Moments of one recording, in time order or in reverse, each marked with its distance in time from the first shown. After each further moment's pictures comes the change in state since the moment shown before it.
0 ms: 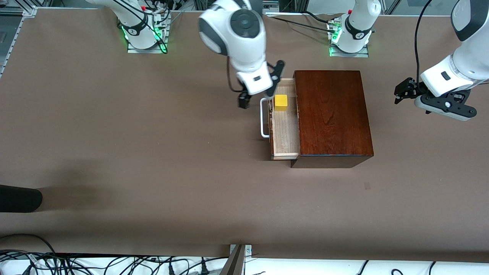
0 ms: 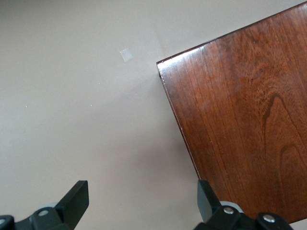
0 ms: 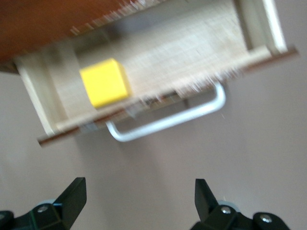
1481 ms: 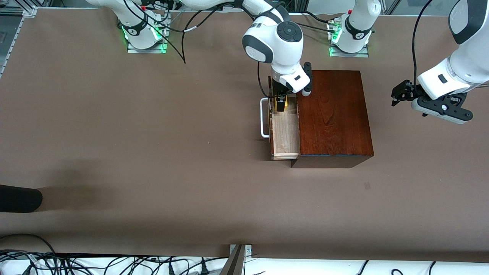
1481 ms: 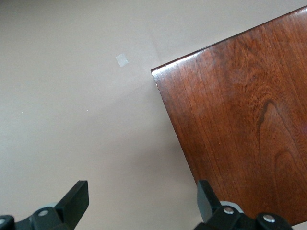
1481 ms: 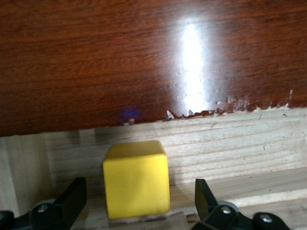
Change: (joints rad) left arm -0.001 0.023 -0.011 0.028 -0.013 0.001 0.000; right arm 0.121 0.249 -0.003 0.155 -0.122 0.158 -0.072
